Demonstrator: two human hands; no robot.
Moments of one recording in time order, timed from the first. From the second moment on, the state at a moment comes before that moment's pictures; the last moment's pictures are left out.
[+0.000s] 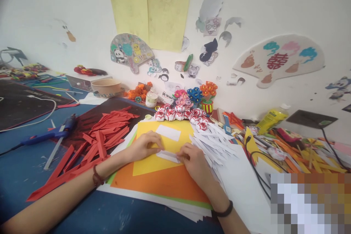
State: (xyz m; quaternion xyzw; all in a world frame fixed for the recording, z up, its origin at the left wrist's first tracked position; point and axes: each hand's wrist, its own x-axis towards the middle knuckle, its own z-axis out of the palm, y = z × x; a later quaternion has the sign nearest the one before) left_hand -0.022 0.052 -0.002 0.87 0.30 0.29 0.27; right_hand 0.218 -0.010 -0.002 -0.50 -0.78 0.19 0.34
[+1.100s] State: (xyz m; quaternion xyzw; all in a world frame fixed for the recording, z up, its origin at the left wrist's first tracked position) left_hand -0.017 0.029 0.003 0.94 0.29 0.20 0.04; right_hand 0.204 -0.020 -0.001 -0.37 -0.88 -0.18 0.24
